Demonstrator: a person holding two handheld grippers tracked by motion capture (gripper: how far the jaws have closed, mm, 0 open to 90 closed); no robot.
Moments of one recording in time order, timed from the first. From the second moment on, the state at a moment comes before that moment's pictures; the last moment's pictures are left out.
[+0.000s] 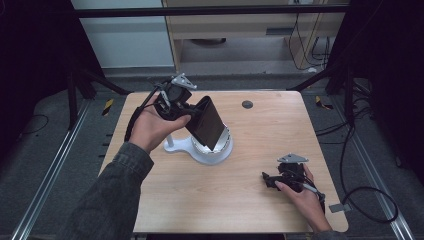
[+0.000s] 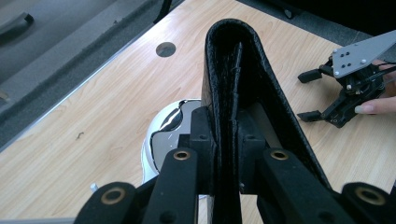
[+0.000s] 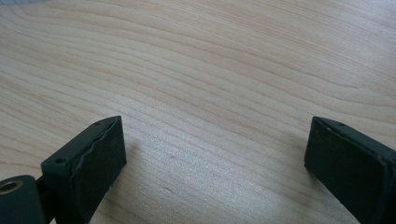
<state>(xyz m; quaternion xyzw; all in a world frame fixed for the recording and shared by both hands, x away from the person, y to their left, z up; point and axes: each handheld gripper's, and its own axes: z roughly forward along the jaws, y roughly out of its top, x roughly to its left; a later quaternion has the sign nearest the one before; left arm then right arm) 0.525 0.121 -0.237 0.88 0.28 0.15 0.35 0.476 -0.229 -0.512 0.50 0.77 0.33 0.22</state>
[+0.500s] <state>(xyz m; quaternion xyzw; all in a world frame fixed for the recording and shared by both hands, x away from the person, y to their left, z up) 0.546 0.114 -0.260 0.88 0.29 0.16 0.33 0.476 -0.230 -0.512 0.50 0.77 0.33 0.22</state>
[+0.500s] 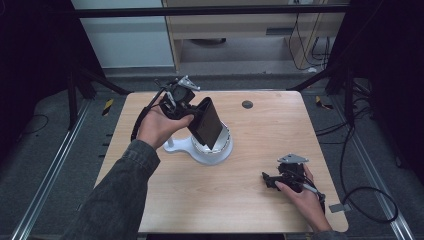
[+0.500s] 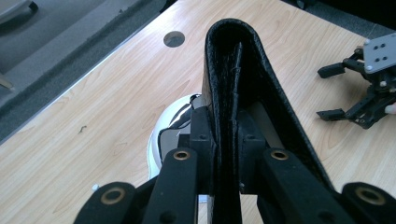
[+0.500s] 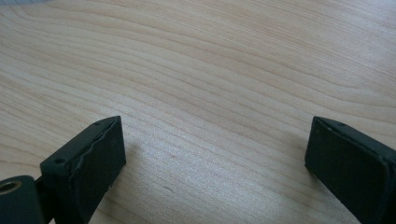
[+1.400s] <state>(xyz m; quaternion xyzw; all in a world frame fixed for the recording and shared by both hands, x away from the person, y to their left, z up) 0.569 0.090 -0.299 0.89 0.30 0.13 0.31 0.475 -0.230 -0.512 0.49 0.77 0.34 0.22</state>
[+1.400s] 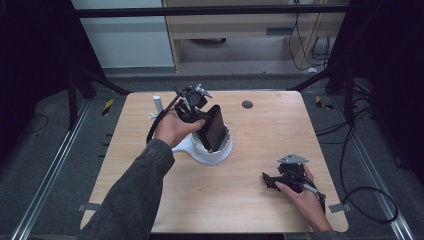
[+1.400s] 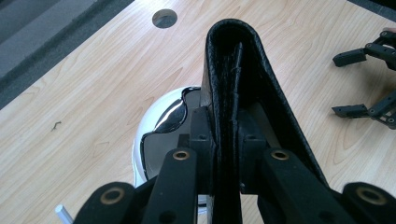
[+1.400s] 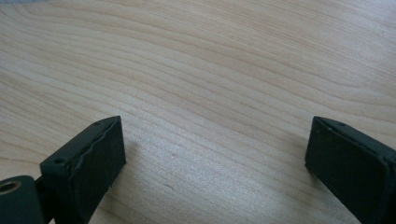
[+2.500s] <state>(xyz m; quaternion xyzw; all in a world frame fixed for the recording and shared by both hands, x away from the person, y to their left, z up) 0.574 0.109 -0.294 0.87 0.33 0.19 0.33 0.474 -0.230 -0.512 0.49 0.77 0.34 0.22</state>
